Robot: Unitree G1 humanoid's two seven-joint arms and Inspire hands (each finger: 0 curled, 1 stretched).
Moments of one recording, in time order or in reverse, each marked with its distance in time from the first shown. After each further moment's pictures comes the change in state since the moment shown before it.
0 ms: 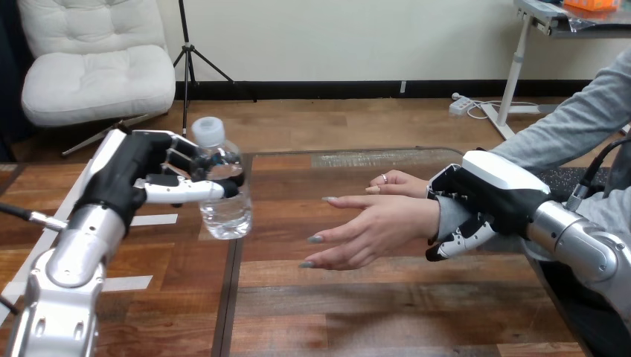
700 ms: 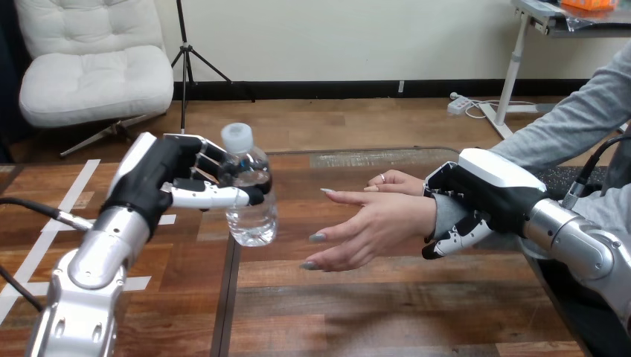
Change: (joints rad) left arm 0.000 -0.031 -0.050 -0.019 -0.004 0.002 -0.026; right arm -0.007 0.009 0.000 0.000 0.000 0.001 0.000
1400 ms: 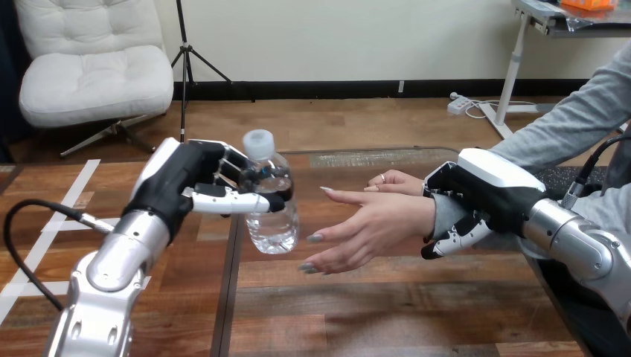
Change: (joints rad) left arm 0.000 -0.034 -0.035 0.000 -0.011 -0.008 -0.017; right arm 0.000 0.002 0.000 0.000 0.000 0.000 0.000
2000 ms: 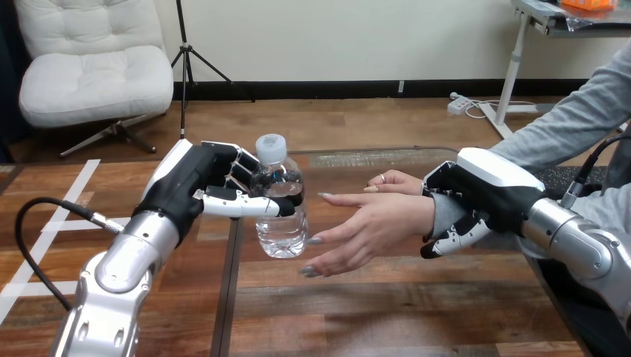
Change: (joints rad) left arm -0.001 -0.006 -0.028 0.000 -0.001 -0.017 -0.004; right arm 0.000 0.000 0.000 -0.005 0.000 0.001 0.000
